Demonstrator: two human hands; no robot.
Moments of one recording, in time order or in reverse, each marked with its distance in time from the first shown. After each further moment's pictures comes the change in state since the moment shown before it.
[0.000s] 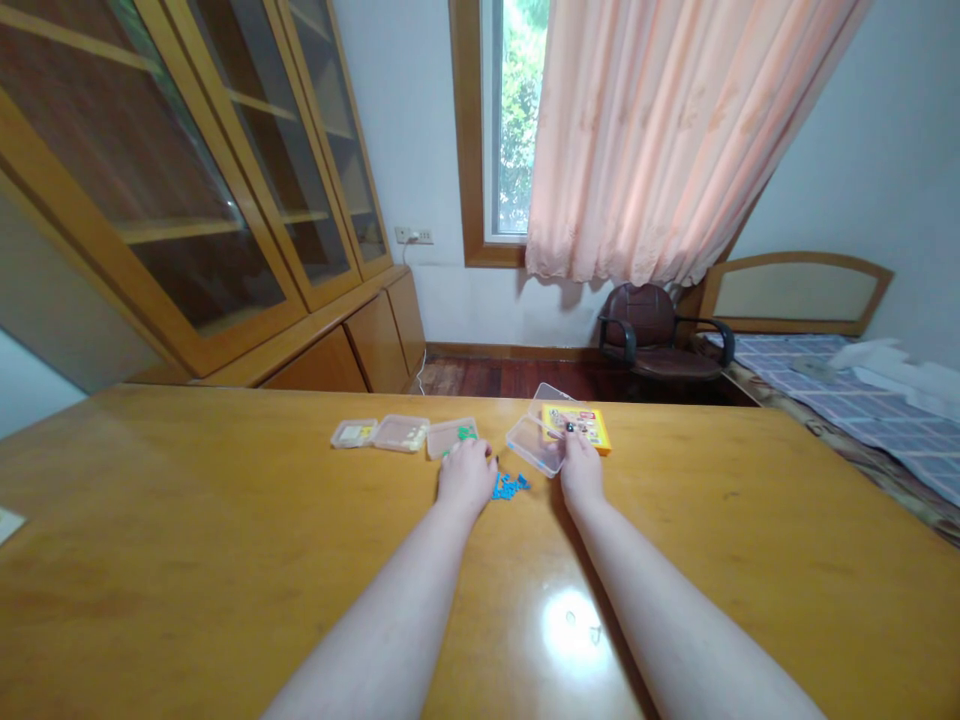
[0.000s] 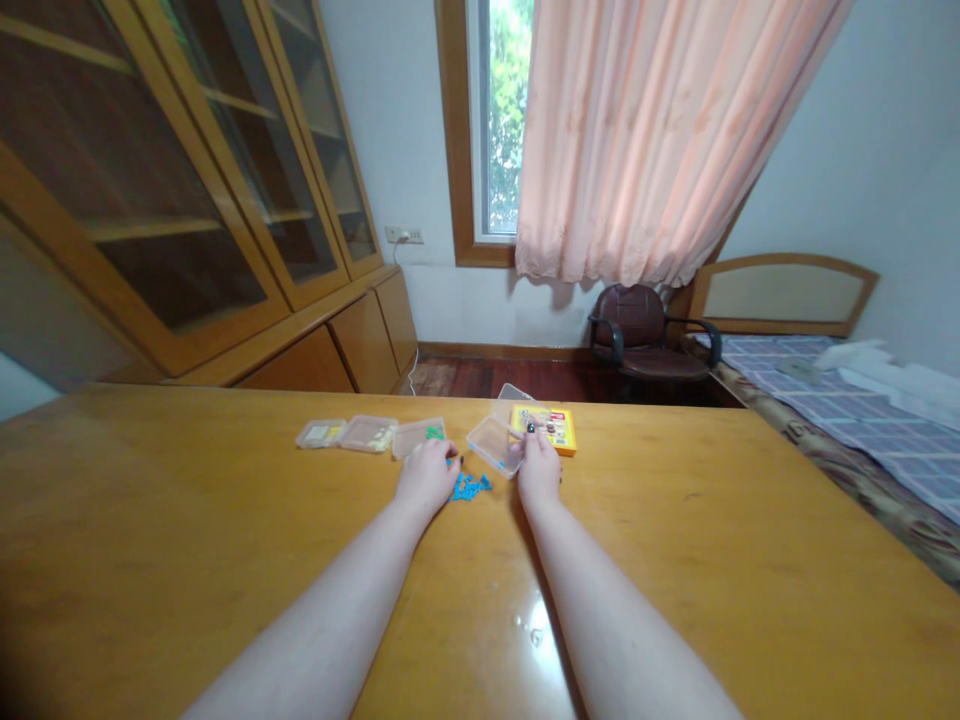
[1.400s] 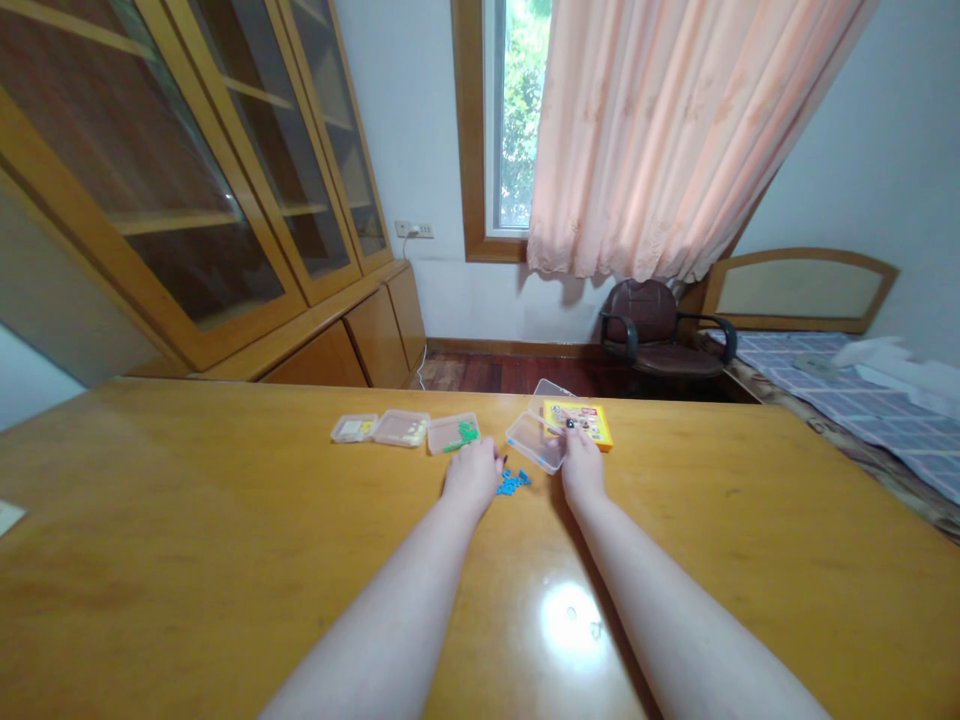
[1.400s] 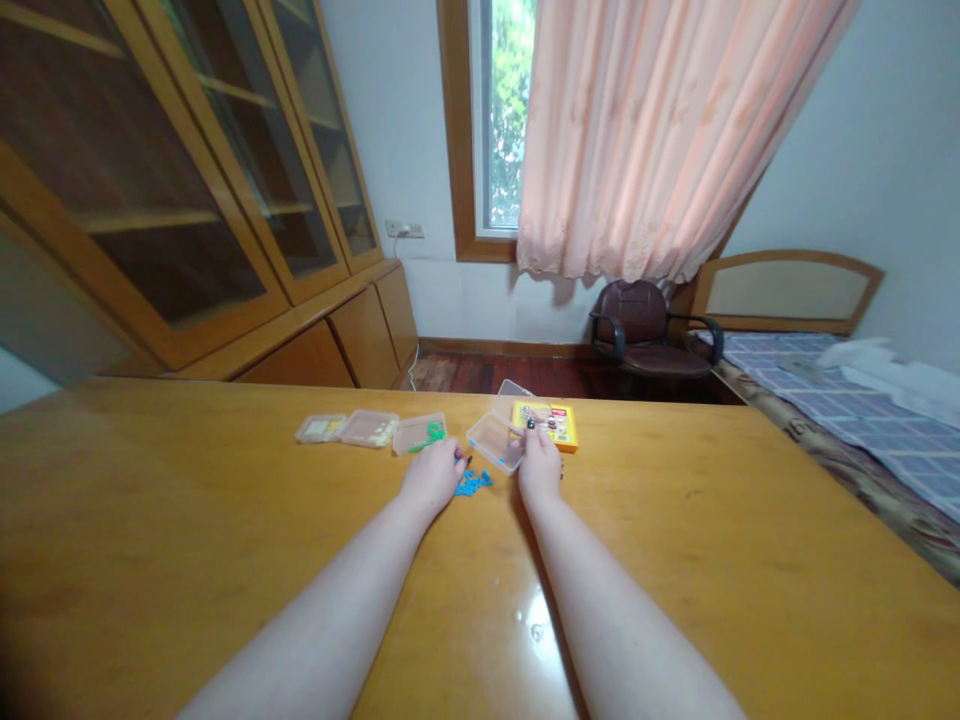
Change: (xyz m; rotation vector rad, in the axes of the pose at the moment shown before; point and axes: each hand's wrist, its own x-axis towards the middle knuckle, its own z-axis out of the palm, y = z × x) left_hand 0.000 0.003 0.009 0.058 -0.101 0.035; right_hand -0.005 -0.008 0.002 0.003 0.004 0.031
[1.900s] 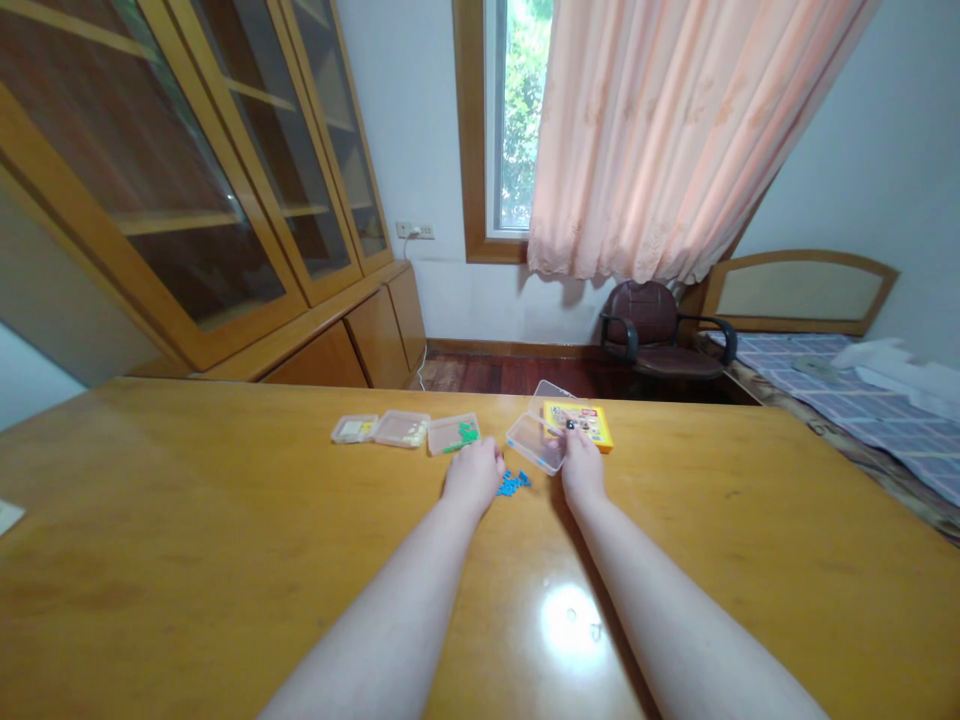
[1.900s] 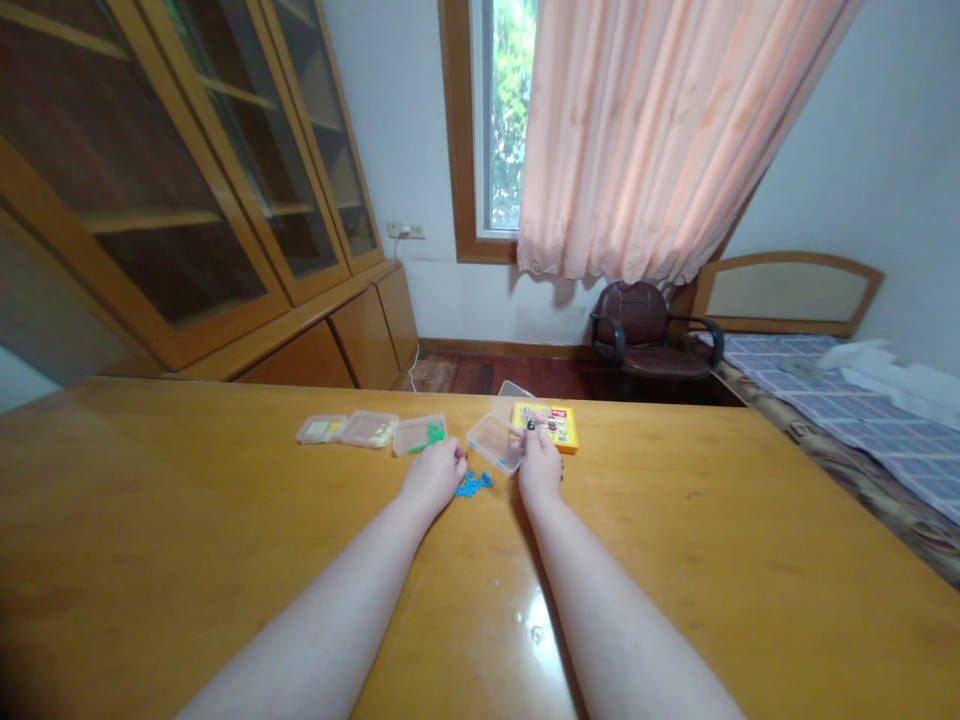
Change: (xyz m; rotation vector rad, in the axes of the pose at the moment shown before) left_hand -0.002 0.004 -0.006 -0.001 0.013 0.012; right_hand 0.001 0.001 -0.001 -0.001 -0.015 -0.029
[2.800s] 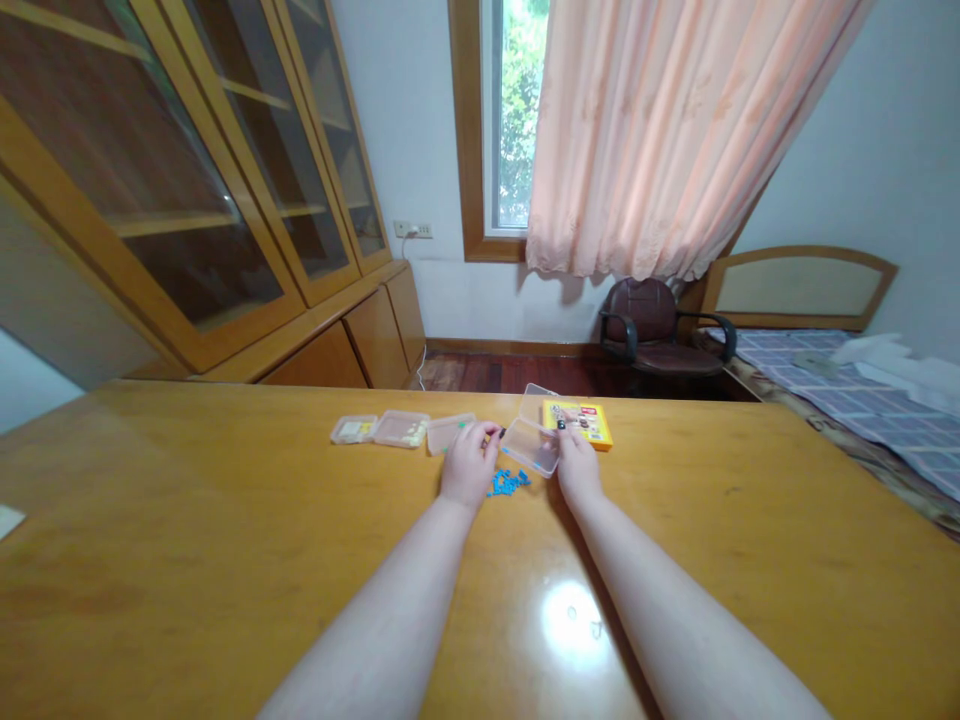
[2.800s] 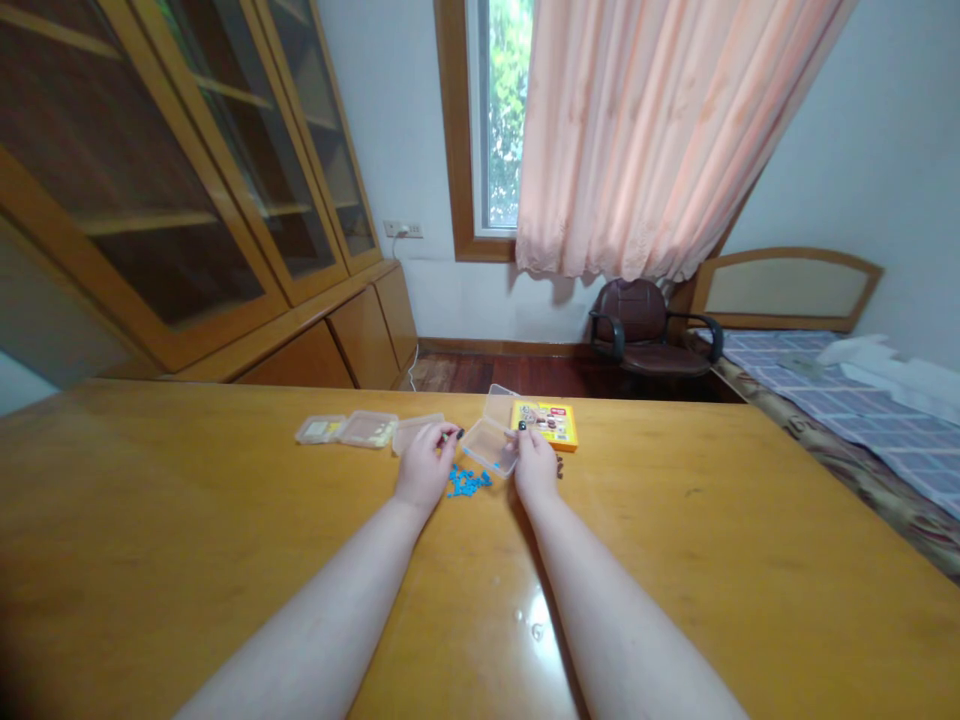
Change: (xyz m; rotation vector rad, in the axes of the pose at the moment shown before) left_hand 0.002 -0.008 -0.007 -0.479 0.456 0.218; right_hand 0.001 0.006 0.000 -0.092 -0.065 -0.036
